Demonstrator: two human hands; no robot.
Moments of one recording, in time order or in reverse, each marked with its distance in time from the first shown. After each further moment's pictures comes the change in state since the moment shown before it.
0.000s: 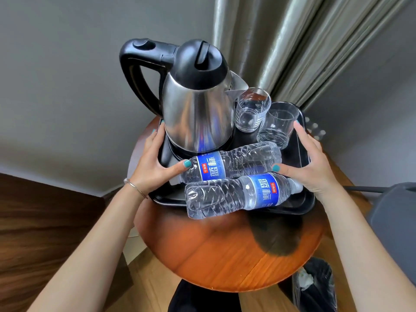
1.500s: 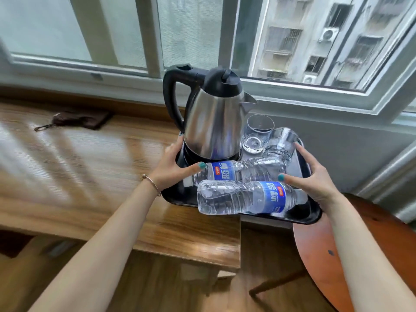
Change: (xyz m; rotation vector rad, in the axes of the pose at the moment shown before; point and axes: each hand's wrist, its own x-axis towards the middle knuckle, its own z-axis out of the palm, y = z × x) left_hand -0.389 0.032 -0.408 -0.007 0.542 -0.151; right_hand -0.196 -0.397 0.232 0.104 -0.480 -0.451
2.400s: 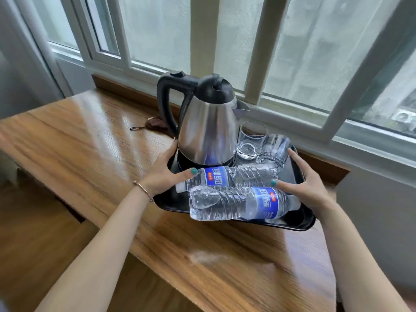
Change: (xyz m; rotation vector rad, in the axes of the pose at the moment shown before) left_hand -0.032 -0.088 -0.194 0.010 0.347 -0.245; right_hand 0.139 -0.102 0.222 0.079 -0.345 -0.152
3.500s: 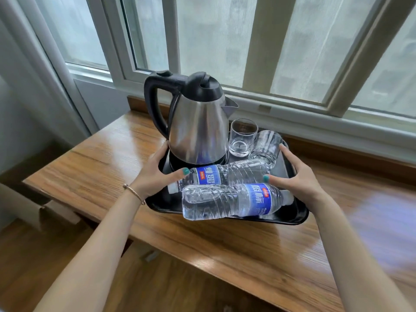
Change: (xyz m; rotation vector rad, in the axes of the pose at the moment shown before) left_hand 0.075 -0.150 -0.305 0.039 -0.043 0.074; right_hand 0.085 -0.112 0.310 0.007 0.071 0.044
